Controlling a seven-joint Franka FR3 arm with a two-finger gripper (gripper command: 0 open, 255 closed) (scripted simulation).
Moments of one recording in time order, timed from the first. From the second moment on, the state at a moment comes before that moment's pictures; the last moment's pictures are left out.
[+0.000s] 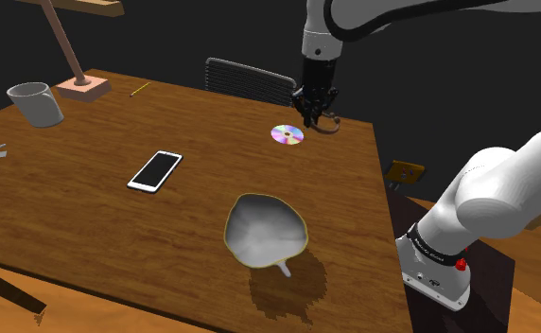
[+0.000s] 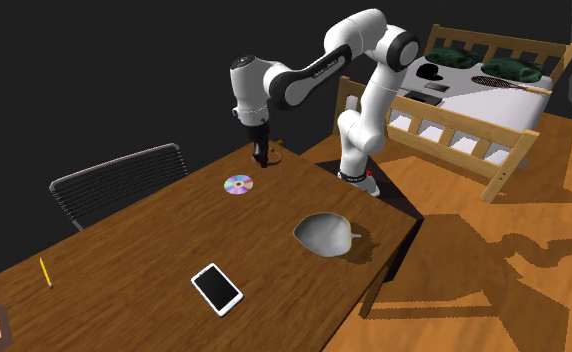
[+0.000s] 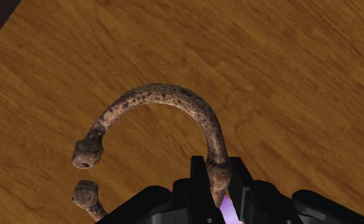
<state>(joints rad) 0.05 -0.33 0.12 -2.25 0.09 1.82 0.52</state>
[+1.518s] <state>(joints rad) 0.24 -0.23 0.46 -2.09 0.20 1.80 1.01</state>
